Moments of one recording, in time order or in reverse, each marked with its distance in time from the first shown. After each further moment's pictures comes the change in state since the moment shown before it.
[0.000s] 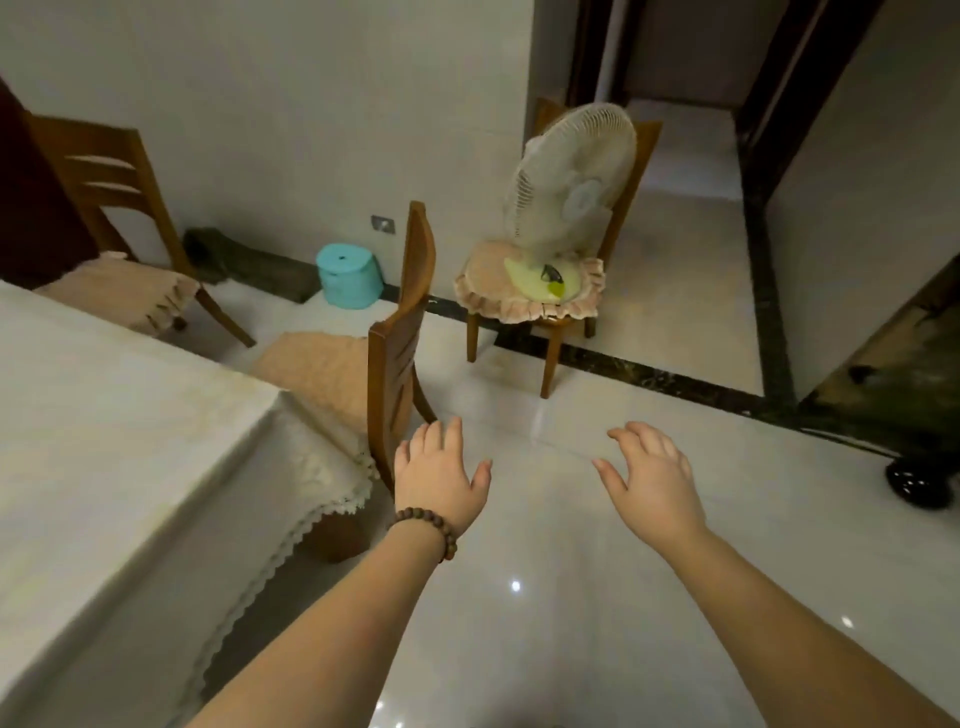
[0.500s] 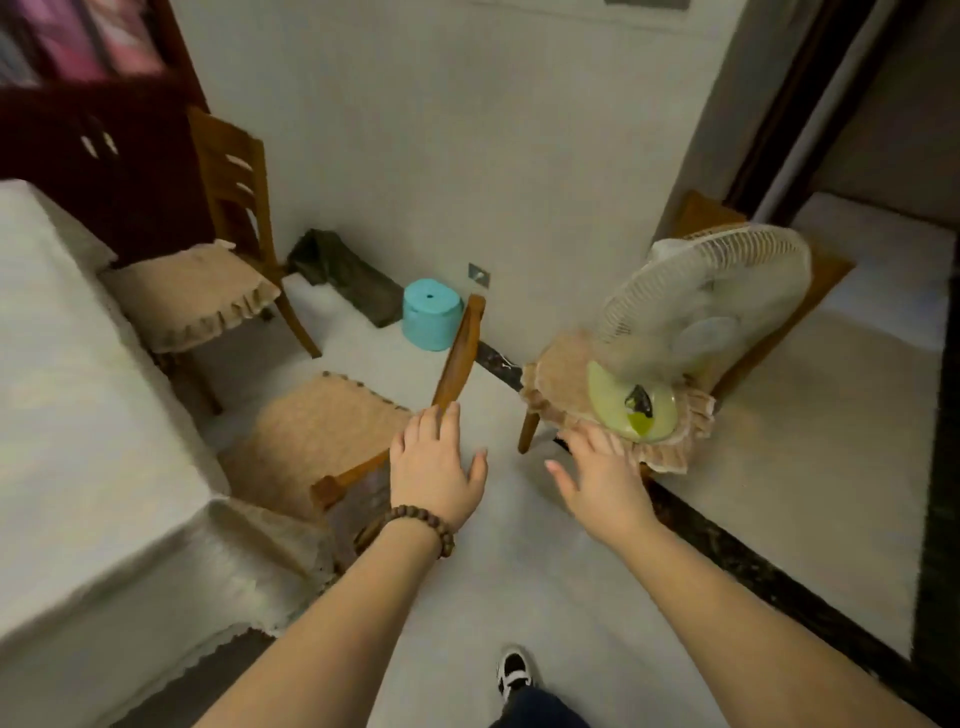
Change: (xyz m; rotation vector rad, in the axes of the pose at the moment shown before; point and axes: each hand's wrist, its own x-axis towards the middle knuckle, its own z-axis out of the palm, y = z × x) left_hand 0.309 0.039 -0.024 -0.059 0.256 -0.352; right_hand 0.394 -0.028 0.049 -0.008 -0.156 -0.479
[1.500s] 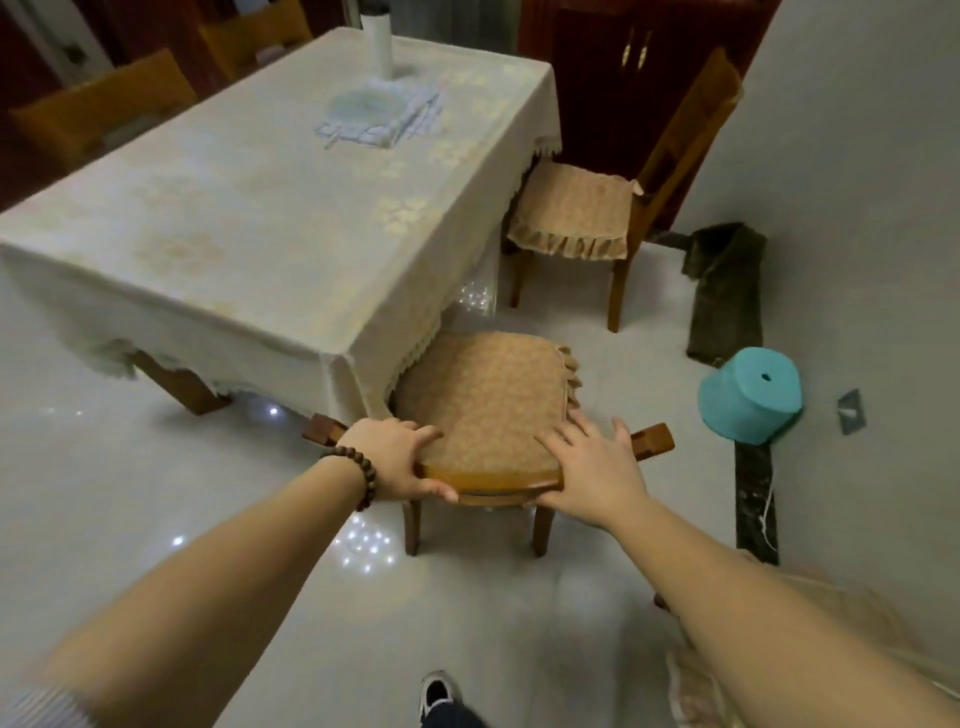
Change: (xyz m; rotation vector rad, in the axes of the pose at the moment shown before) left_hand 0.092 -0.027 0.013 0.201 -0.371 -0.760; right_hand 0.330 -0.050 0.058 -0.368 -0.444 -1.339
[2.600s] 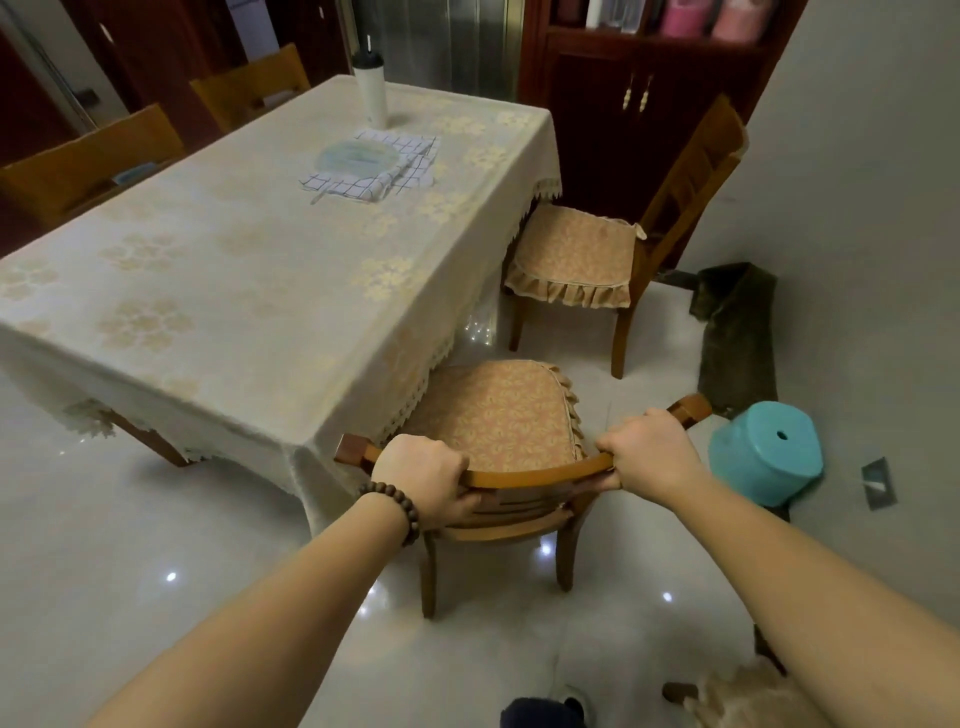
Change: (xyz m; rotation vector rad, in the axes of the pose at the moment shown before) left_hand 0.112 0.026 -0.076 0.171 0.251 0.000; right_hand 0.115 0.136 -0.063 -0.169 0.174 -0.218
